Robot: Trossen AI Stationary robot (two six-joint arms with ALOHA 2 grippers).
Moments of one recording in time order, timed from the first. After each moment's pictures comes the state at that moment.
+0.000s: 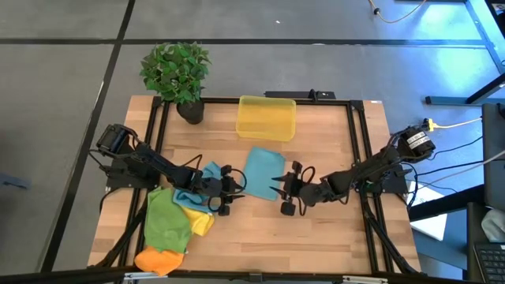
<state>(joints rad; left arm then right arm) -0.30 1.65 0.59 0.49 -0.31 -0.15 0.42 1.56 0.66 0.37 0.65 0.20</state>
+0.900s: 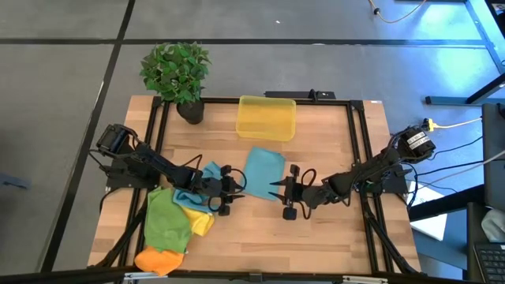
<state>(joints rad) -0.30 1.65 0.59 0.49 -0.31 -0.18 0.45 1.56 0.66 0.44 0.61 0.11</state>
